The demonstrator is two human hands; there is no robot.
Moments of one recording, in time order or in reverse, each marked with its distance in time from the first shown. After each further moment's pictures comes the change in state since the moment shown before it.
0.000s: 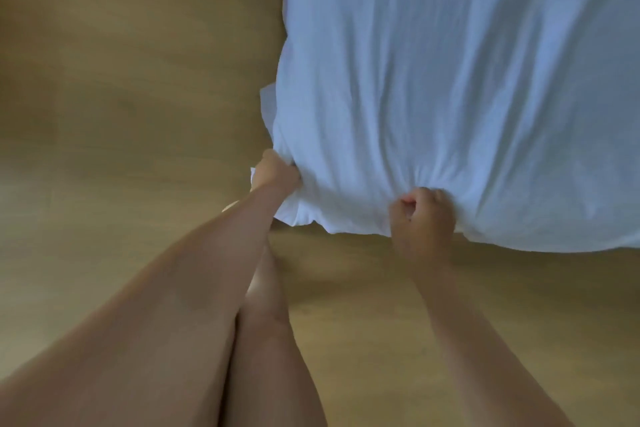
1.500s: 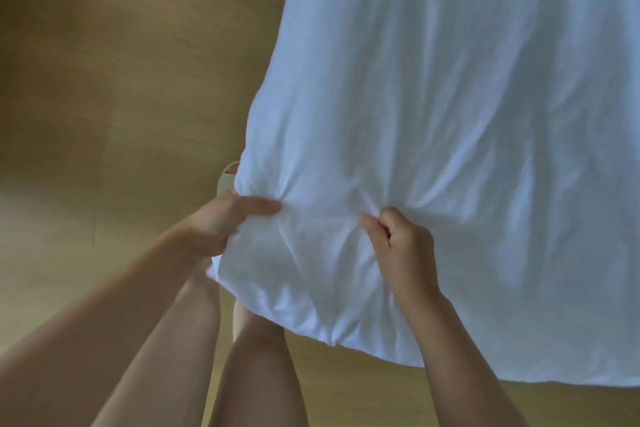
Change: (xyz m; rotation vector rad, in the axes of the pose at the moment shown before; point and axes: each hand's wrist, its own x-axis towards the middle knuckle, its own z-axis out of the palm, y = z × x) left_hand 0.000 0.100 -0.158 -0.672 -0.566 -0.022; right_hand 0.141 -0.109 -0.050 0.297 -0.223 -0.306
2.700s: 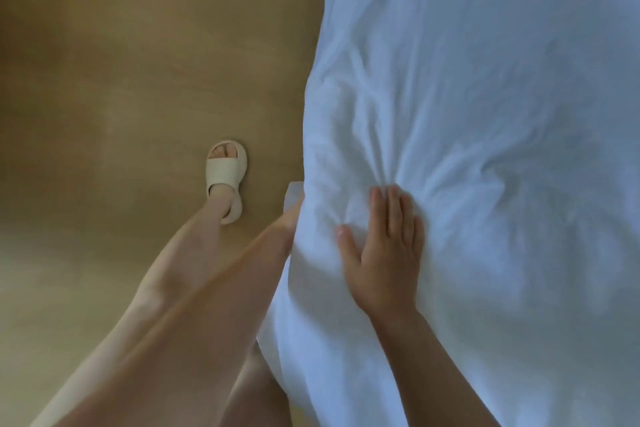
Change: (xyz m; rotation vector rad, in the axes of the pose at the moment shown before) left_hand 0.164 0.049 0.036 0.107 0.122 -0.051; right_hand 0.112 -0.024 0.043 -0.378 -0.021 0.115
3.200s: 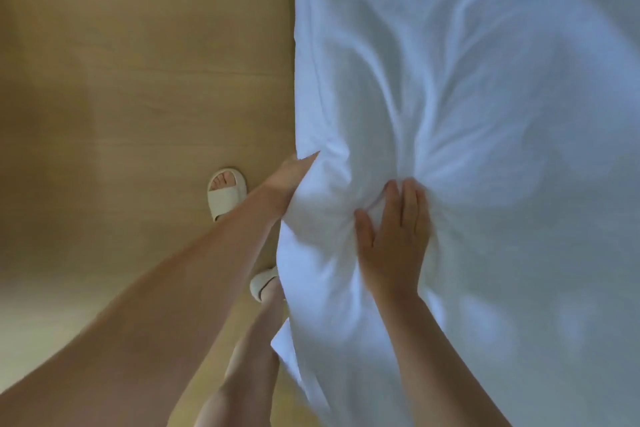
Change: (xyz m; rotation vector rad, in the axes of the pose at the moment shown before) left_hand 0.016 0.196 -0.016 -0.045 0.059 -0.076; right_hand 0.112 -0.034 -0.037 0.029 0.125 0.251
